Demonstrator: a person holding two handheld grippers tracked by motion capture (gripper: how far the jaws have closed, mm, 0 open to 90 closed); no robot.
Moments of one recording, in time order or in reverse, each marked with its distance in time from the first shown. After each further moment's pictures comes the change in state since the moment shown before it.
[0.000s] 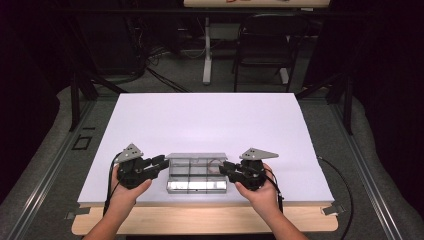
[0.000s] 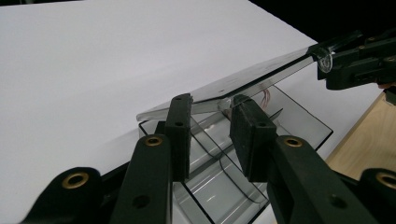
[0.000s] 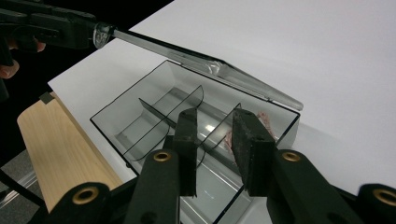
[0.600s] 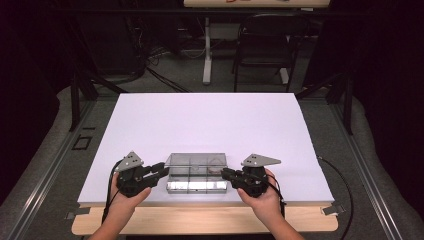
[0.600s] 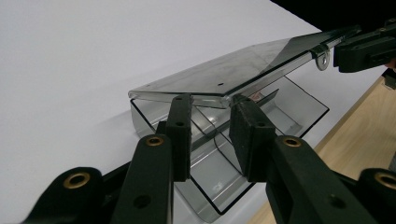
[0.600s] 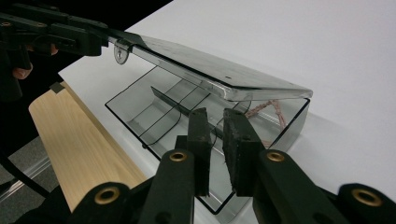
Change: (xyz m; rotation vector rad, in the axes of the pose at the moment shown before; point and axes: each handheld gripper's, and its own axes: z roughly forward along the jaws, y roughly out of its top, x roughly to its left) left arm -0.007 -0.016 -0.004 0.025 0.001 0.017; right arm 0.010 -0.009 -0.012 0.003 0.011 -0.012
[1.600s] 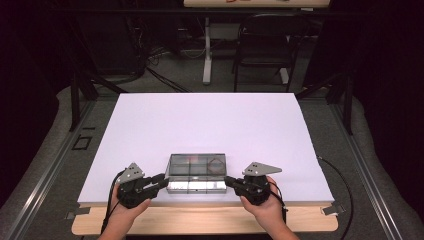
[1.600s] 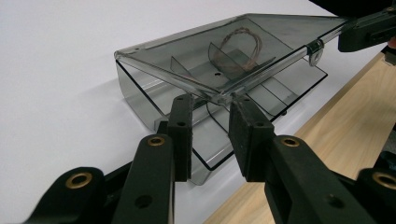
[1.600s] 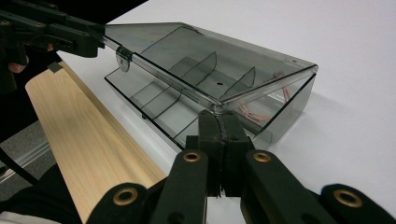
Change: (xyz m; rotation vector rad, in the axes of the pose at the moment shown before) left arm -0.006 -0.028 0.001 0.034 -0.014 0.000; right arm 0.001 -0.021 -0.003 0.019 0.002 -0.038
